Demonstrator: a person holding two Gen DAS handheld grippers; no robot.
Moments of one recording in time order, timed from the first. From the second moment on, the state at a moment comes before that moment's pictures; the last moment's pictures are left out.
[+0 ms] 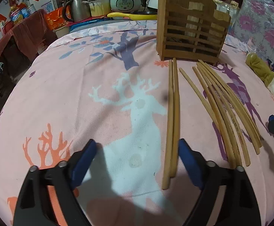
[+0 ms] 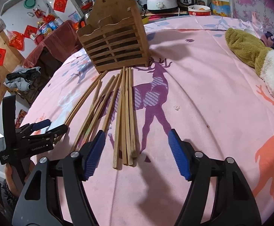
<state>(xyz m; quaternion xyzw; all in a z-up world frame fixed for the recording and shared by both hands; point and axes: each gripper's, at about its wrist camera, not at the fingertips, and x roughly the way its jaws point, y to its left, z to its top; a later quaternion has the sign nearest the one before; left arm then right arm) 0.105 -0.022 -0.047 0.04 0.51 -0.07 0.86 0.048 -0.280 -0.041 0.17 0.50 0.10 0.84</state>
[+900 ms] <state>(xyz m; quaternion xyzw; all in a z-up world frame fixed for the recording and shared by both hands) 0.098 -0.019 -0.034 0.02 0.49 -0.09 0.87 0.045 -0.290 -0.042 0.20 0.50 0.10 0.84</state>
